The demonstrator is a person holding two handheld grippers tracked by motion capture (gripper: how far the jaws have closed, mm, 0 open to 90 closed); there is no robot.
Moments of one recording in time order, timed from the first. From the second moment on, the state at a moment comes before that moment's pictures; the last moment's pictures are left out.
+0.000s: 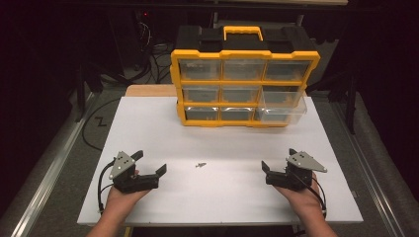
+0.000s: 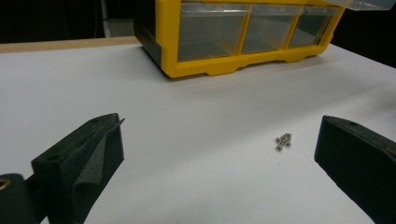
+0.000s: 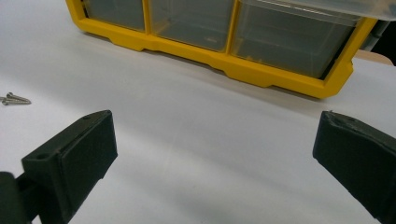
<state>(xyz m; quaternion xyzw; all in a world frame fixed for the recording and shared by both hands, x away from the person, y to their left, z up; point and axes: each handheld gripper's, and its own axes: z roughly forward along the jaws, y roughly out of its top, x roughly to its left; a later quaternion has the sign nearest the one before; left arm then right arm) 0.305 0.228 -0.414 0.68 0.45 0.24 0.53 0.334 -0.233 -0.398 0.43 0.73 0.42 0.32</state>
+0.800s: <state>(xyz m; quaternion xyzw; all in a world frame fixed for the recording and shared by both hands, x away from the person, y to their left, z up) 0.299 0.231 -0.408 0.68 0.45 0.24 0.53 0.345 -0.226 -0.410 0.46 0.78 0.32 0.28</state>
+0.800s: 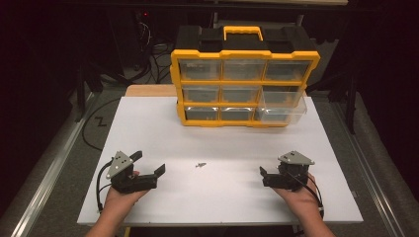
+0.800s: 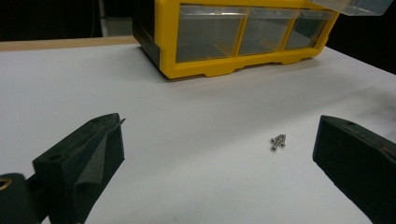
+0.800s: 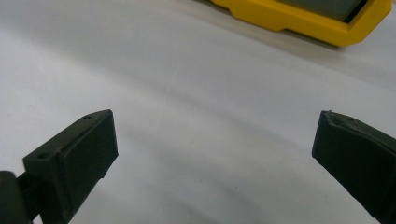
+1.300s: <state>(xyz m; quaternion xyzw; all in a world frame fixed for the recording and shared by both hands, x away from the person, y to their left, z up) 0.303 0.233 -0.406 0.68 0.44 0.24 0.53 0.350 -0.225 -0.415 0.48 0.80 0.28 0.23</state>
